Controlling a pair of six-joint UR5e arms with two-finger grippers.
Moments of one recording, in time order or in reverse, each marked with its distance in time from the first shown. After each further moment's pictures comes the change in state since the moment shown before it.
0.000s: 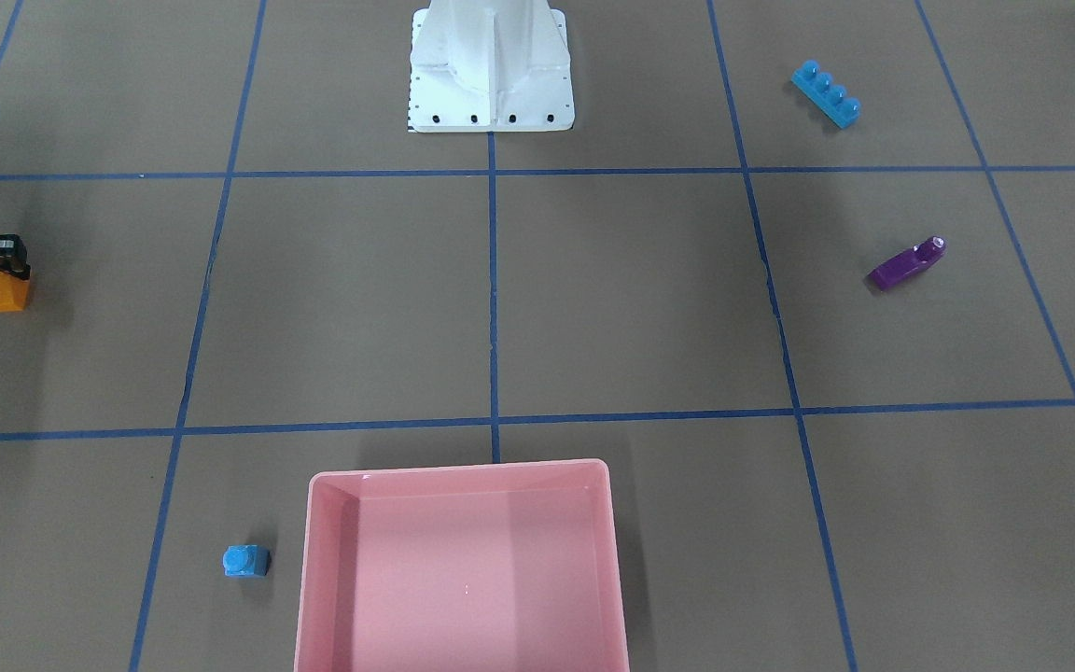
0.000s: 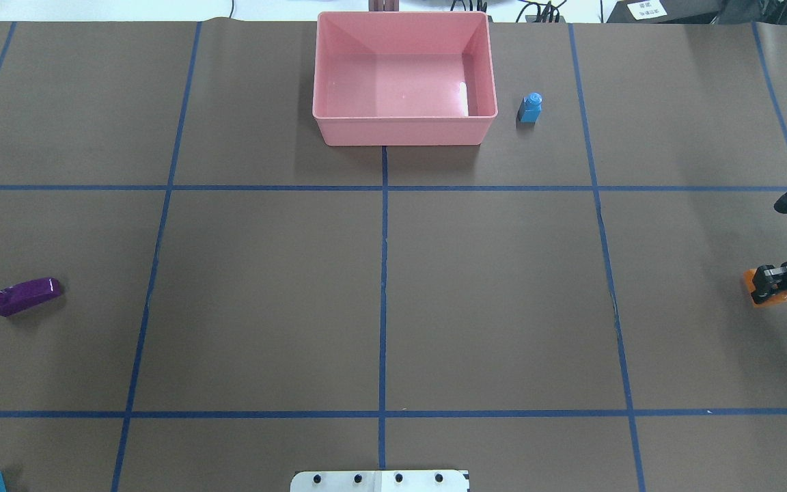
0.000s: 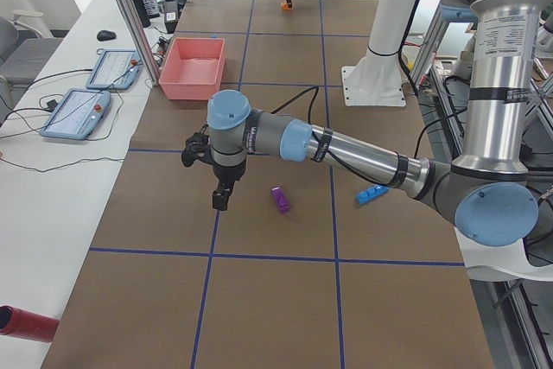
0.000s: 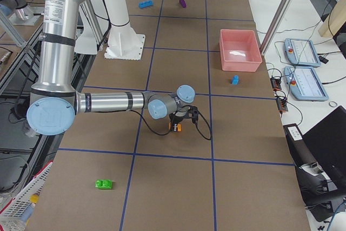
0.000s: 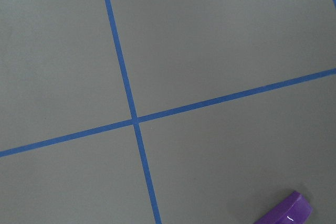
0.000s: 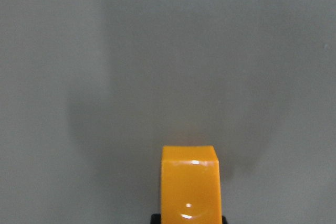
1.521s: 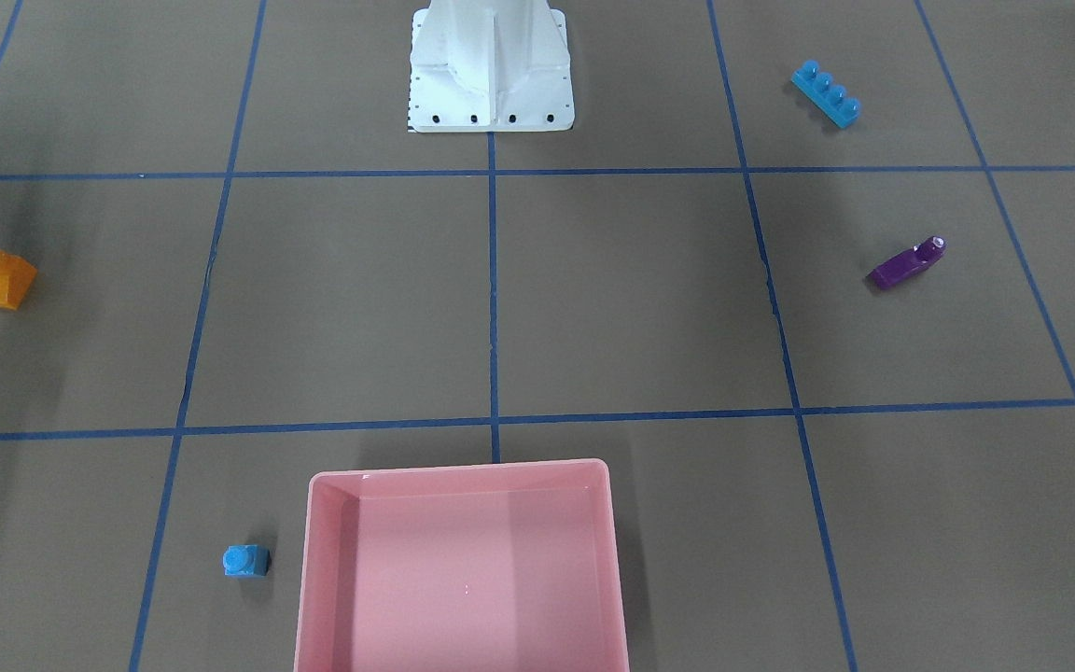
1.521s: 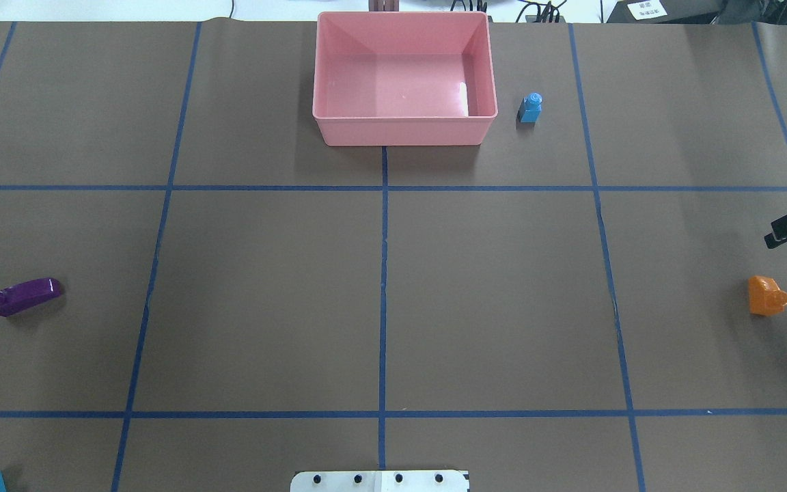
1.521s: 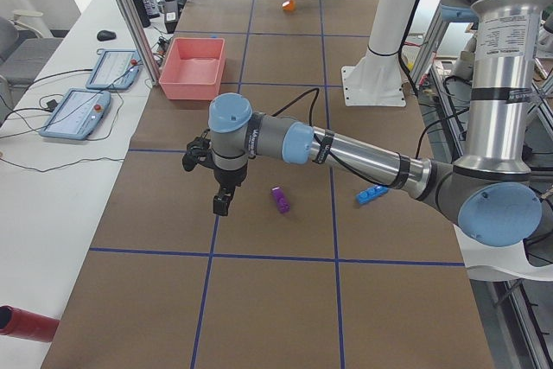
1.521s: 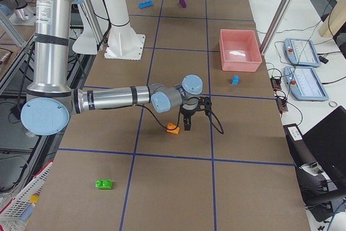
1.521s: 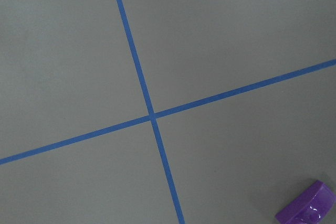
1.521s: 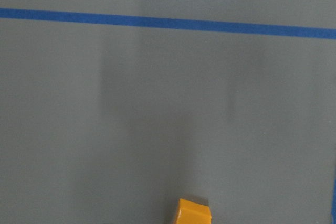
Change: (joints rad) left arm -0.012 0.009 0.007 0.001 0.036 0.032; right arm 0.116 0.035 0.046 -0.016 -0.001 -0.037
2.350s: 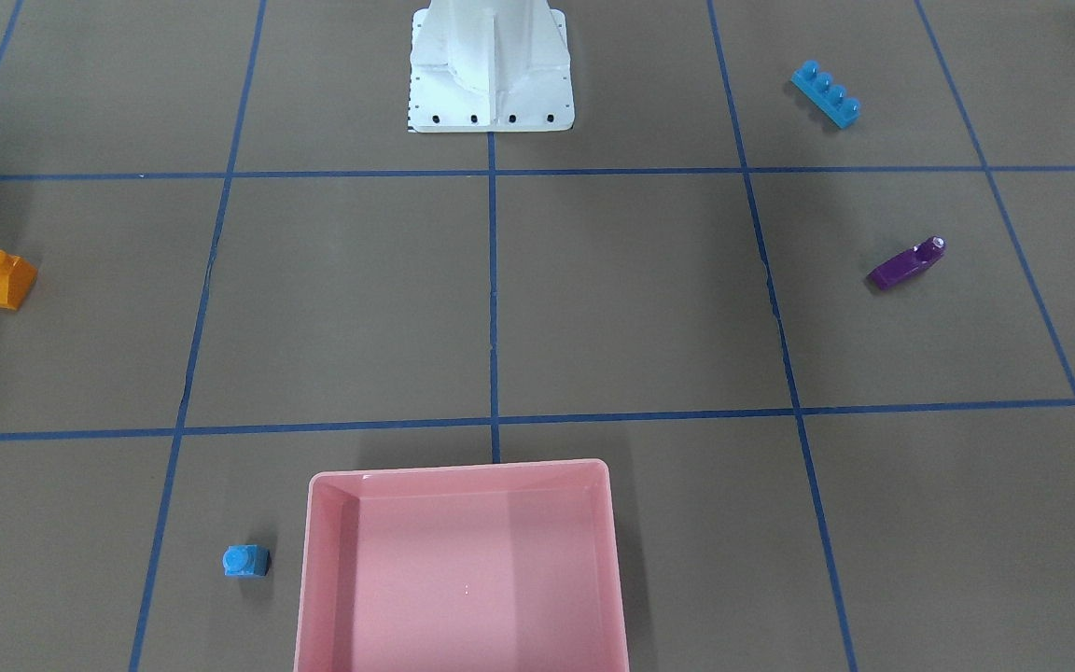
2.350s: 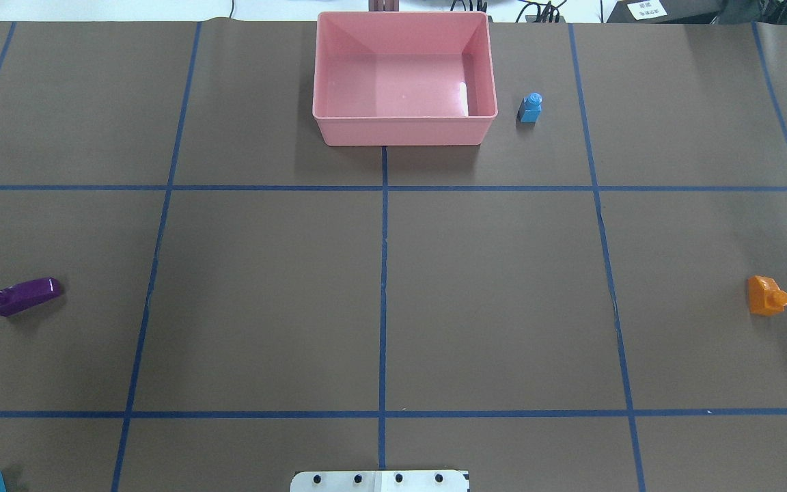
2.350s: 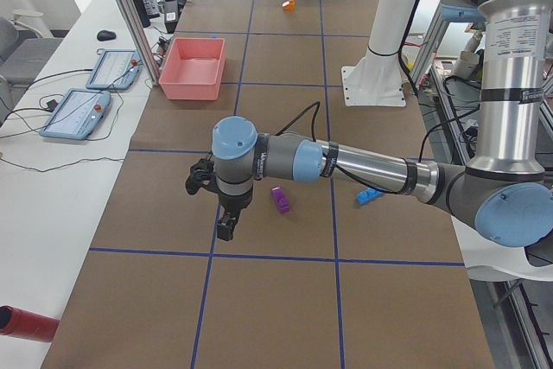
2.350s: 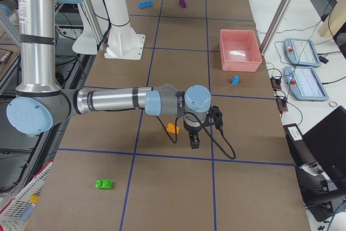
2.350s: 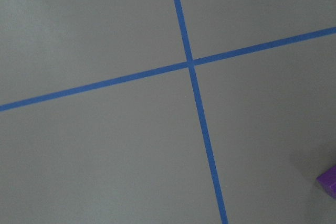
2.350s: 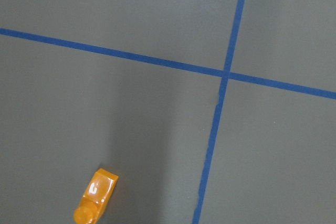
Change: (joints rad) left arm -0.065 0.017 0.035 0.000 0.002 0.131; right arm 0.393 0.056 0.018 -0.385 0.110 -0.636
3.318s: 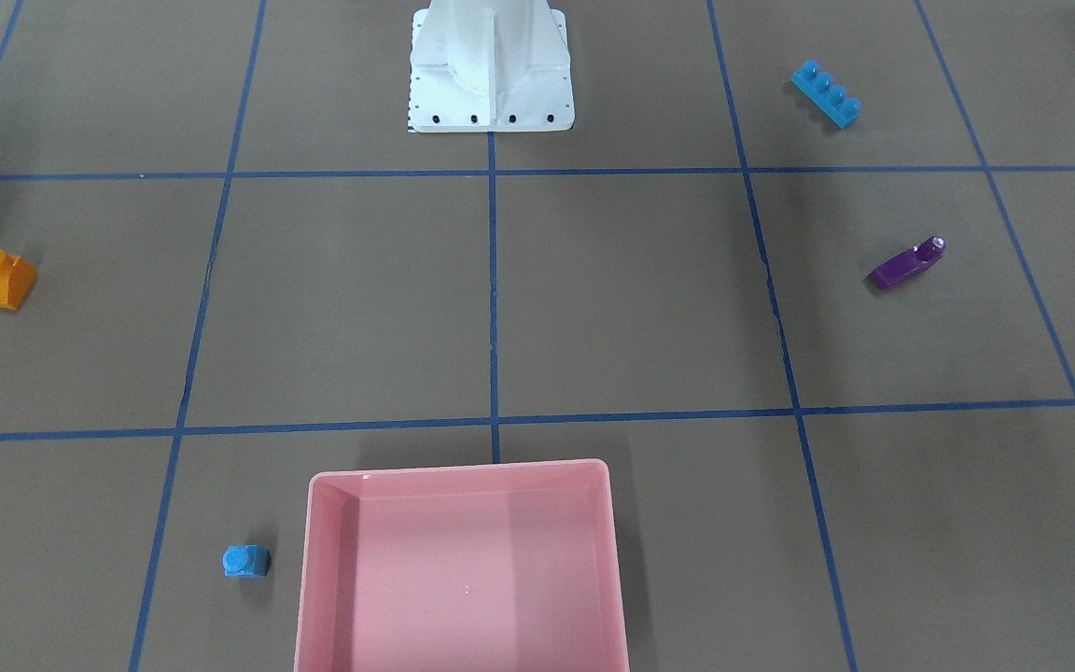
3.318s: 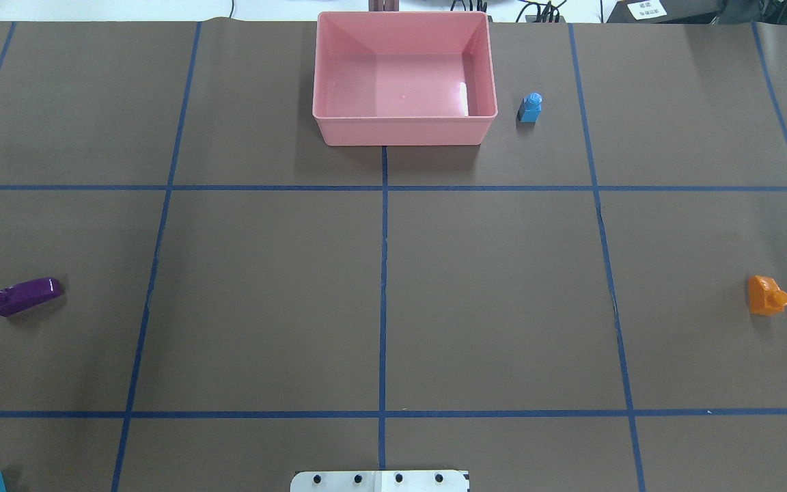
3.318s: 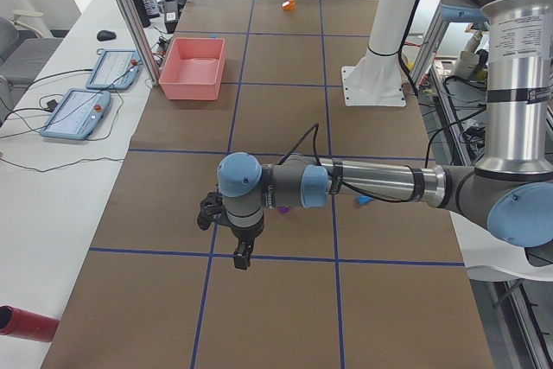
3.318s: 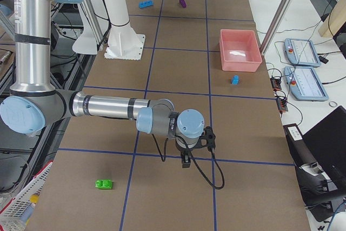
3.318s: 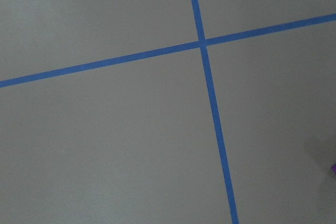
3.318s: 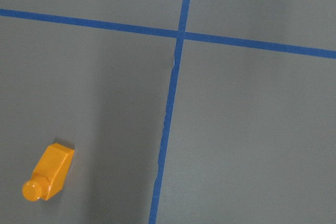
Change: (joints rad) left arm -0.012 0.064 0.100 0.015 0.000 0.030; right arm 0.092 -0.031 -0.117 -0.004 0.005 -0.116
